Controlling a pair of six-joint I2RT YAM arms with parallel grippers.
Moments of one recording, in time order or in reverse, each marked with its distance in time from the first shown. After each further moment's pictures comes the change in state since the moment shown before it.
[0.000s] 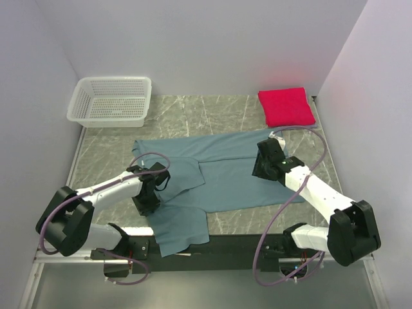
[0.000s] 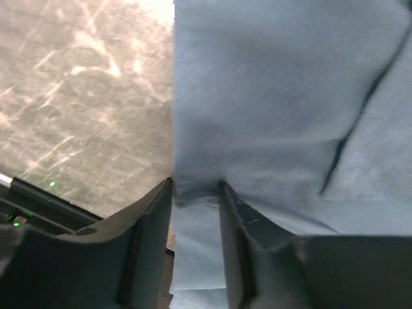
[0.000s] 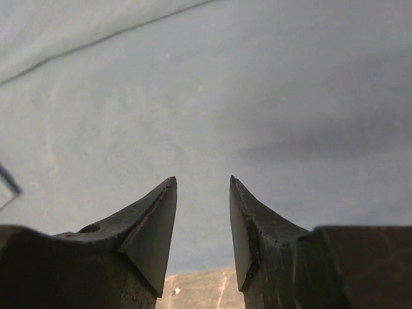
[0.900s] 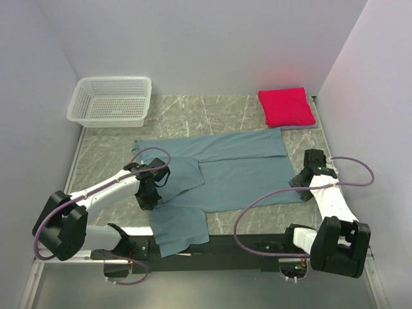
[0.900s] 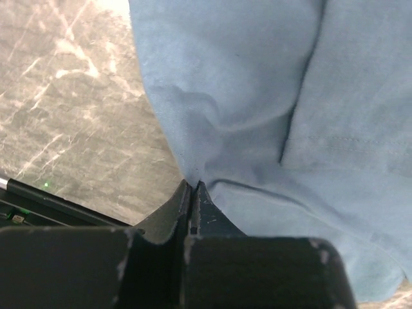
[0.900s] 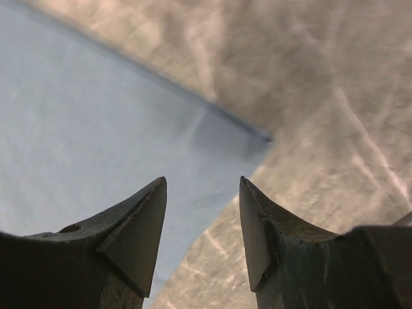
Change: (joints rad) left arm 0.000 -0.042 0.053 -0.017 0.021 0.047; right arm -0.576 -0.116 -0.133 -0.198 0.023 0.161
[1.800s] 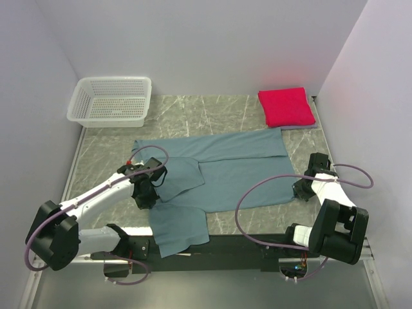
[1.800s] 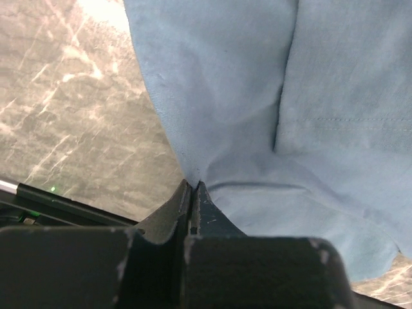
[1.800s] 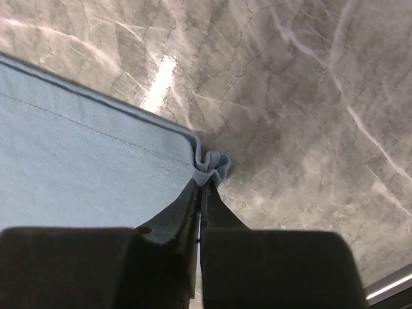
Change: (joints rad) left arm 0.006 -0.086 -0.001 -0.008 0.003 0.059; right arm -0.156 0.118 -0.061 0.130 -0.123 -0.002
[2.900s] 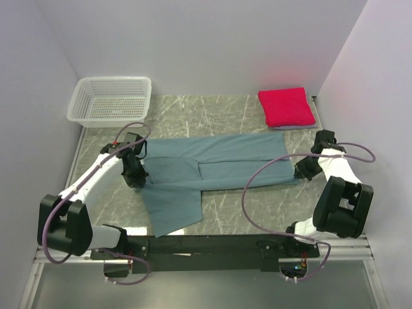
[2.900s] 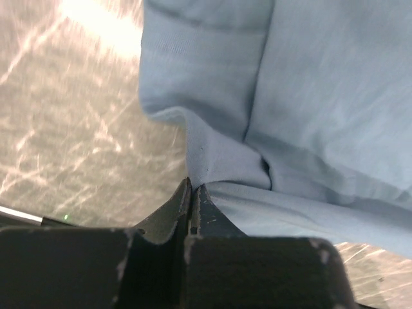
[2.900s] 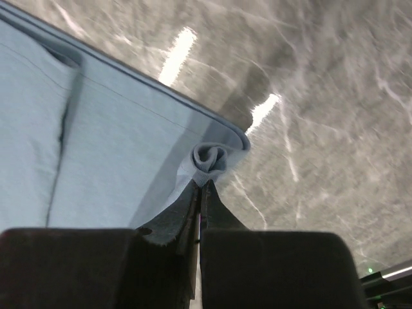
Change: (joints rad) left arm 0.342 0.091 0.187 0.004 0.097 0.263; right arm 0.000 0.200 0.335 -0.159 -0.117 -0.031
